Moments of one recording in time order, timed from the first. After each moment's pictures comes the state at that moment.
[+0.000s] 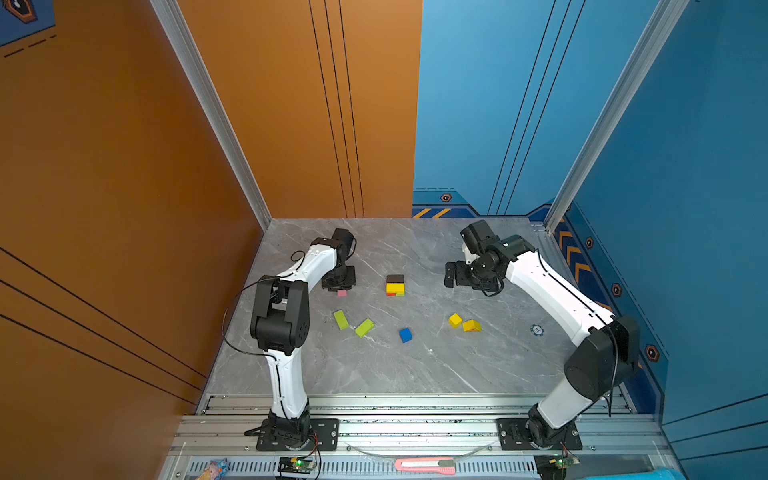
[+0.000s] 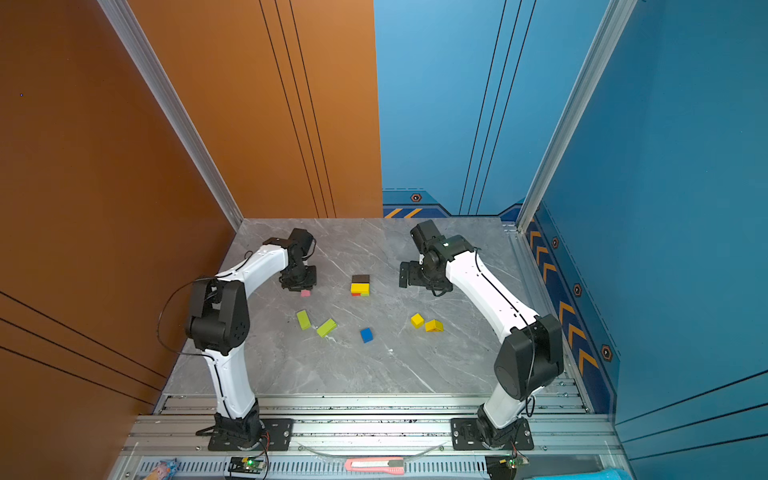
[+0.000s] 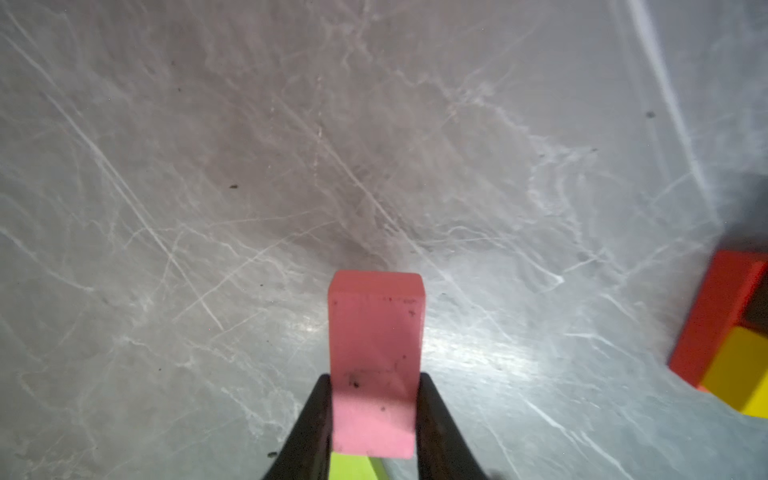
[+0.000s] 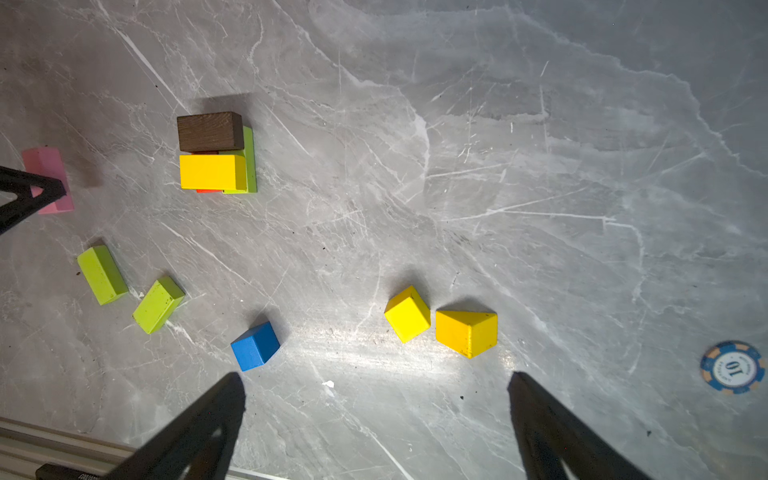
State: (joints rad) left arm -0.22 1.99 1.58 -0.97 -0.09 -0.37; right arm 0.45 1.63 1.54 -1.08 -0.03 0.49
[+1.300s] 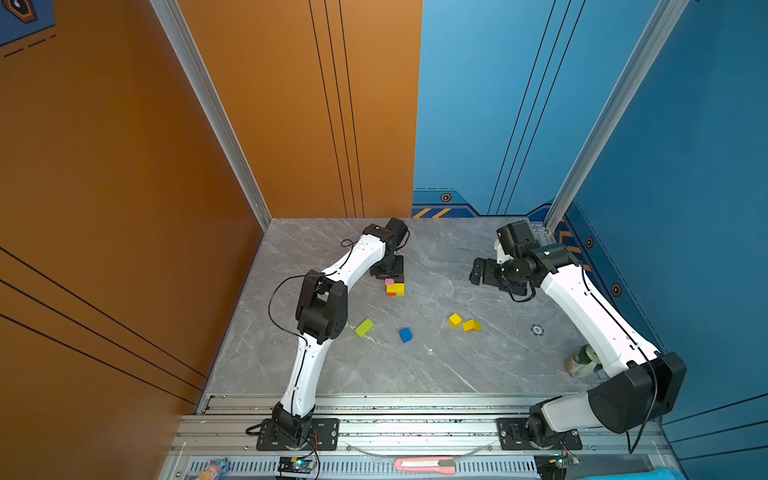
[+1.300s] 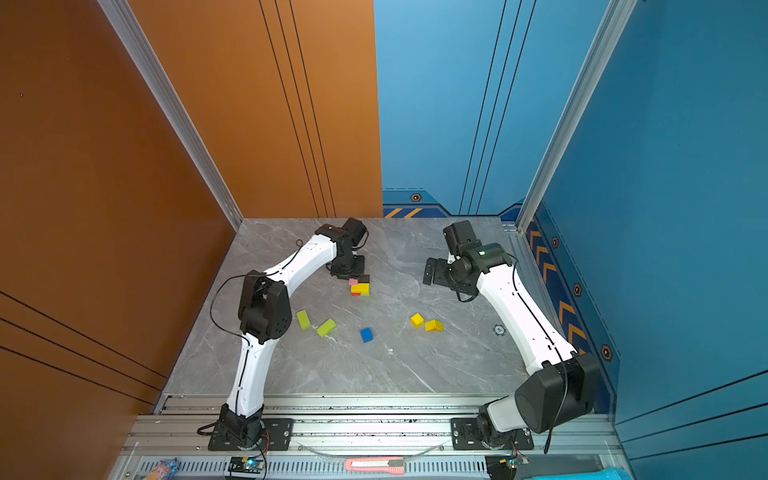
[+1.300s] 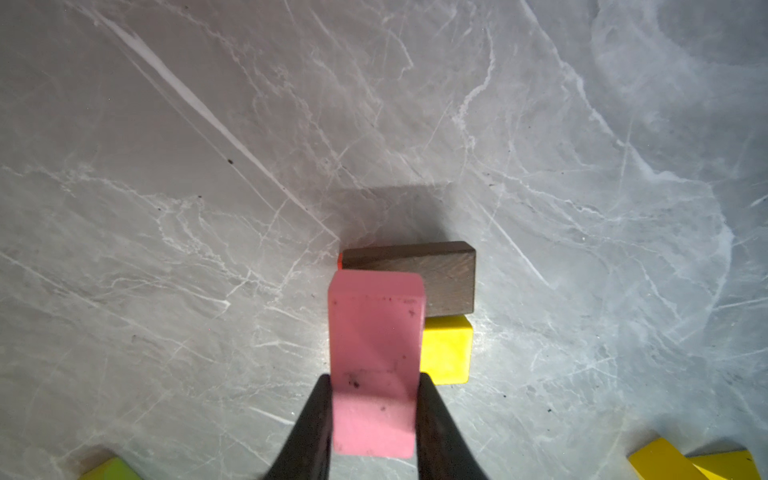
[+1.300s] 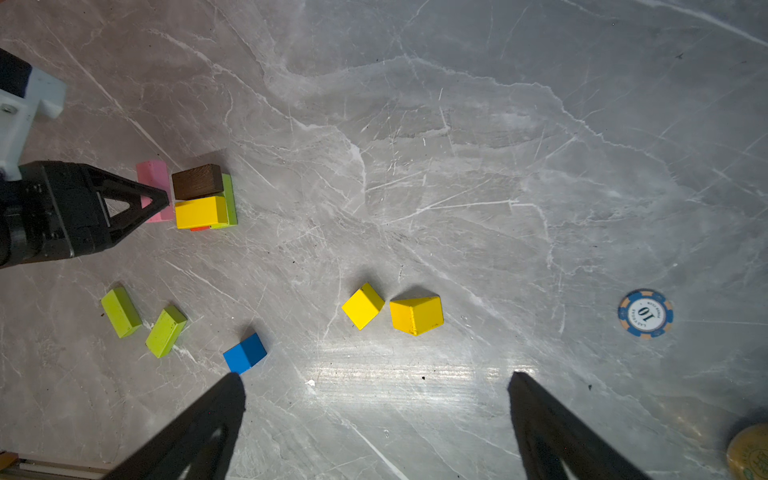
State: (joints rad) left arm -0.49 2.28 2.07 -1.13 -0.02 -0.49; right arm 0.30 1.45 1.45 -1.09 -0.04 0.49
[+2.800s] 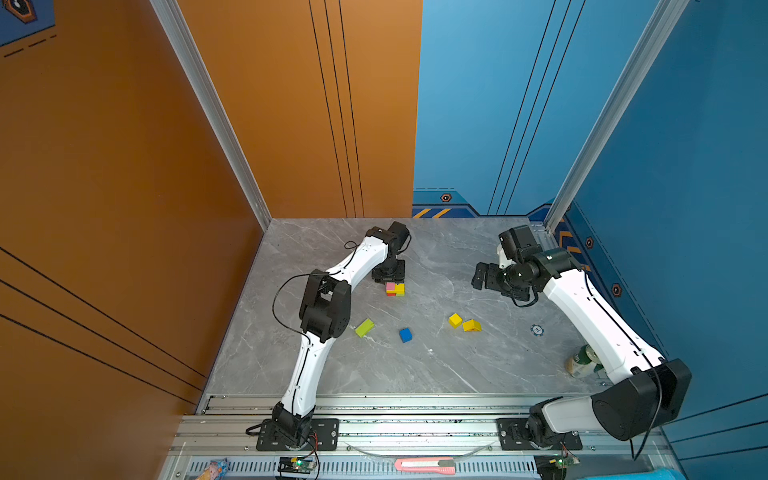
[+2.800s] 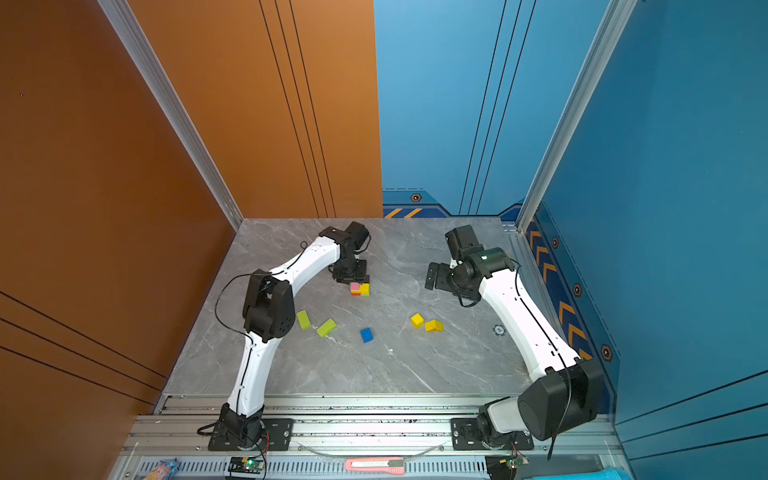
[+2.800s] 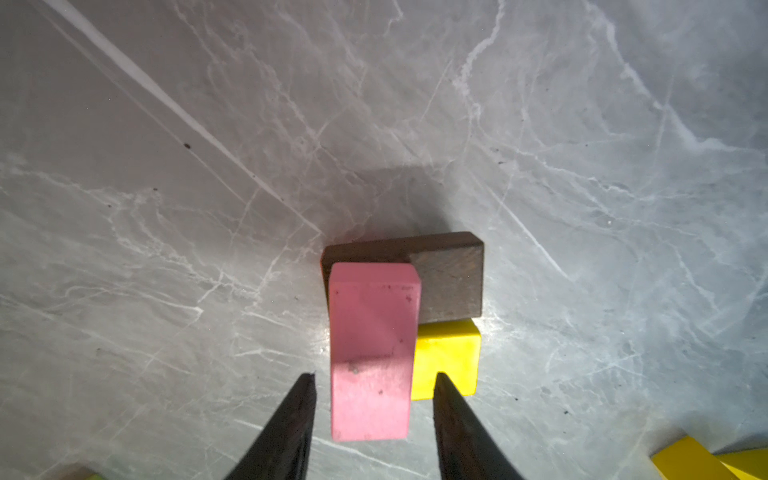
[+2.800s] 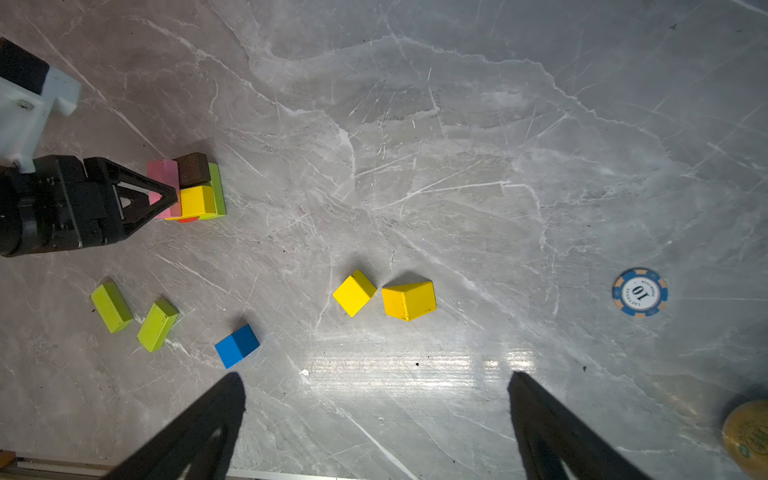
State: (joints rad) left arm -0.49 2.31 2.08 -1.14 0.00 -0.46; right arm 0.30 1.41 1.41 -1.10 -0.03 0.50
